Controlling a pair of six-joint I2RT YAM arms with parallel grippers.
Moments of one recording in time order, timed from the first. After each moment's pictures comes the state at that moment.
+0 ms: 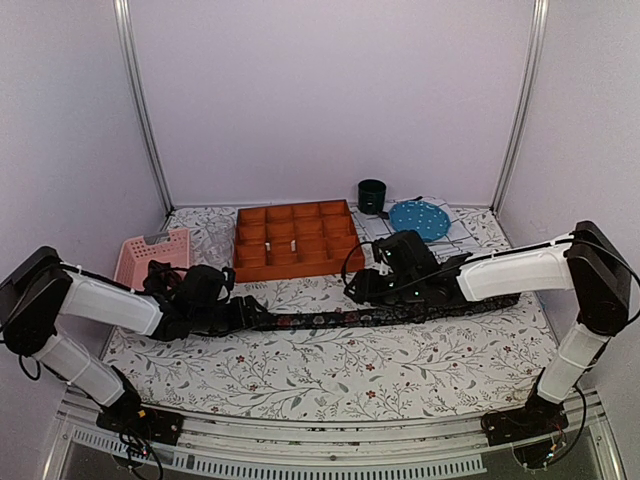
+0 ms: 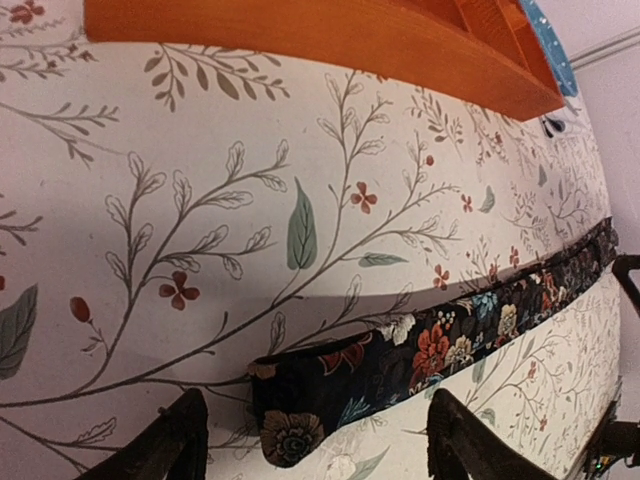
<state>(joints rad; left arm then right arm) -0.67 1.46 0.47 0.25 0.00 -0.80 0.85 1.70 0.98 0.00 0.01 0.83</state>
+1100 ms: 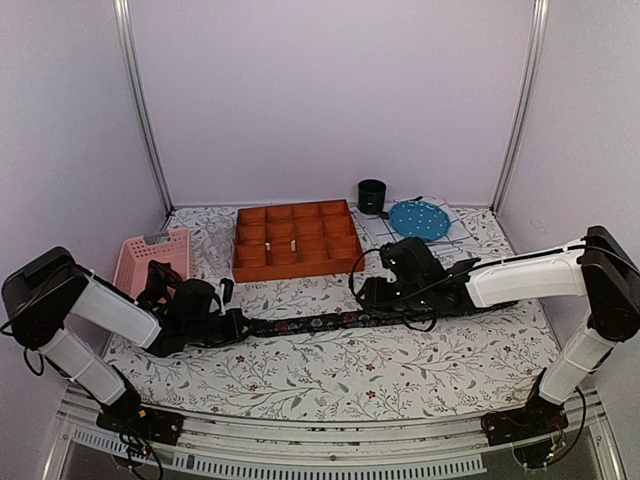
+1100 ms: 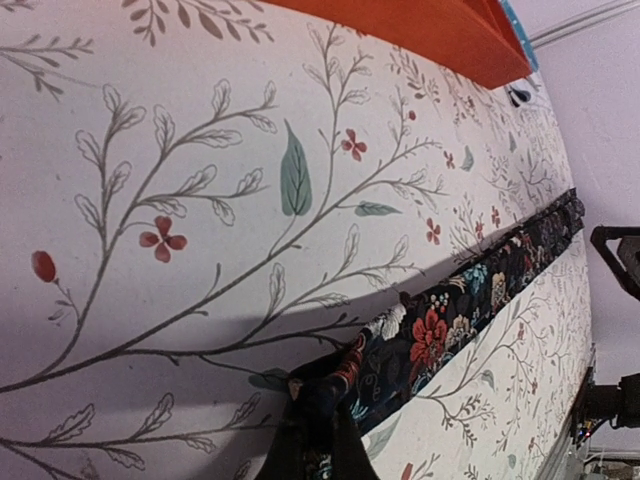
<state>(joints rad) -0.63 1.52 0.32 0.53 0.15 -0.79 0.88 1.63 0.92 -0.06 0.11 0.77</state>
